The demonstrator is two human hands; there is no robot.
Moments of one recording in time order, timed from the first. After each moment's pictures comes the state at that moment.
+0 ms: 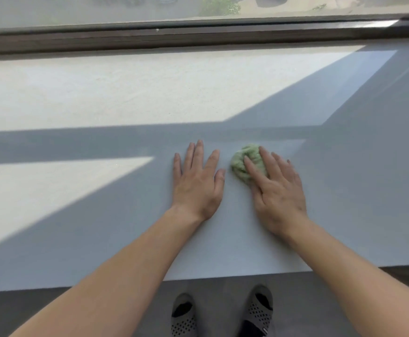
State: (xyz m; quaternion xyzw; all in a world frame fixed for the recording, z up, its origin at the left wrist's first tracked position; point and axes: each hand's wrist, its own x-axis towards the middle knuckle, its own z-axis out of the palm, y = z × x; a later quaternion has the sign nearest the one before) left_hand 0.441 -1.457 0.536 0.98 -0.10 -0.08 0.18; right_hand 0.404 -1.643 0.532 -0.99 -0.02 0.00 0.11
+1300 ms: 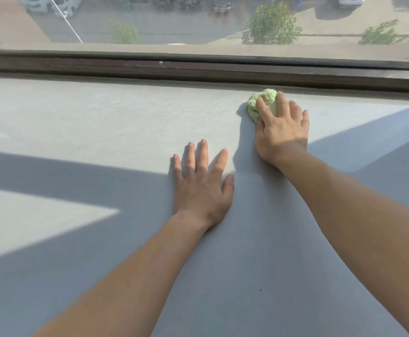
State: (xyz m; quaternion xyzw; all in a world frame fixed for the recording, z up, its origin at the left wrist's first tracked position) left_hand 0.578 -1.536 0.523 1.00 0.01 -0.05 0.08; right_hand 0.707 -1.698 0.529 -1.00 -0.02 0.02 0.09
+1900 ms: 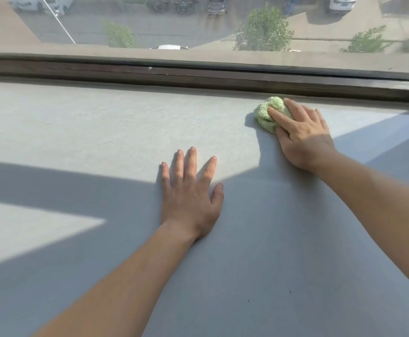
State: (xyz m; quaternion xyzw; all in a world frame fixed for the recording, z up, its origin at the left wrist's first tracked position) left_hand 0.546 -1.521 0.528 1.00 0.01 -0.05 0.07; right_hand 0.688 -1.764 0.538 -0.99 -0.10 0.01 0.11
